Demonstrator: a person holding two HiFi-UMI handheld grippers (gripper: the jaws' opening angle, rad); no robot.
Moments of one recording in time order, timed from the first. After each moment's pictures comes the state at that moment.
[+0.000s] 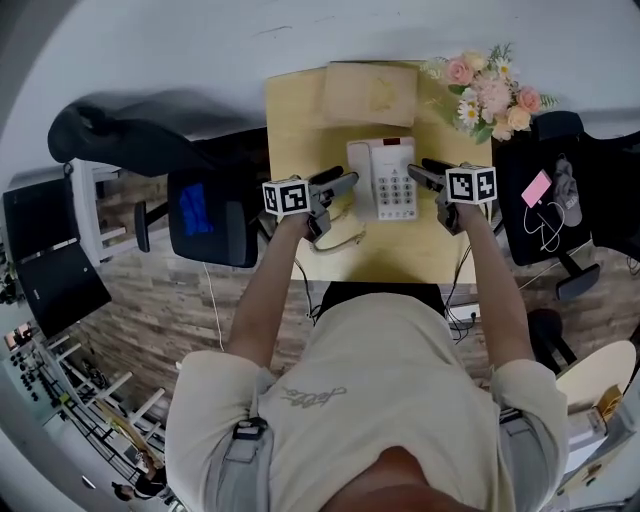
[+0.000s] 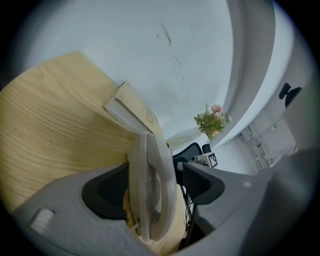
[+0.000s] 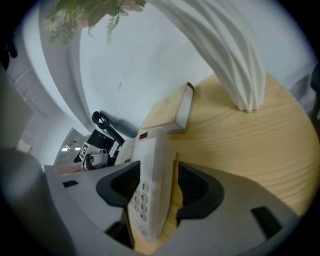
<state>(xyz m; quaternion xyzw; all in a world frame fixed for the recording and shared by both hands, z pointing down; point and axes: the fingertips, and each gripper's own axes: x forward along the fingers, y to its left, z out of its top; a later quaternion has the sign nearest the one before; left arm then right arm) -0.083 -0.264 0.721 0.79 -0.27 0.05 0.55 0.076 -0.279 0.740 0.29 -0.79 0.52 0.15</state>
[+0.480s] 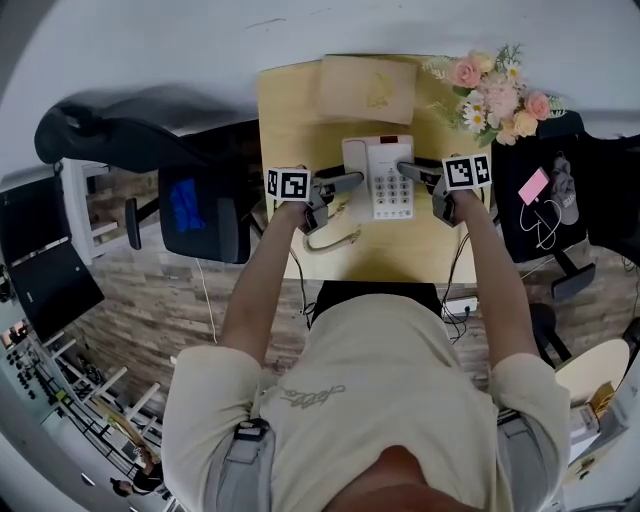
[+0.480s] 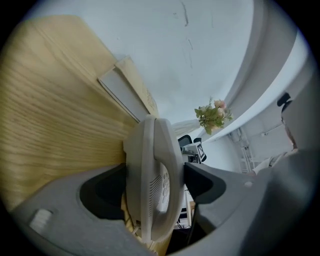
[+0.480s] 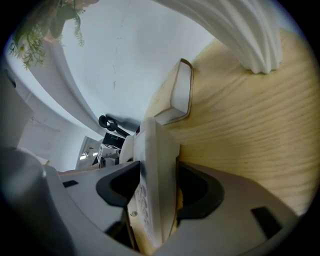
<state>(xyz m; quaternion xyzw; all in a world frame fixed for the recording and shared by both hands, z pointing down) -0.053 -0.260 0.735 0.78 -0.17 0.06 0.60 0.052 -0.279 0.759 0.20 -0.77 0.59 0.13</state>
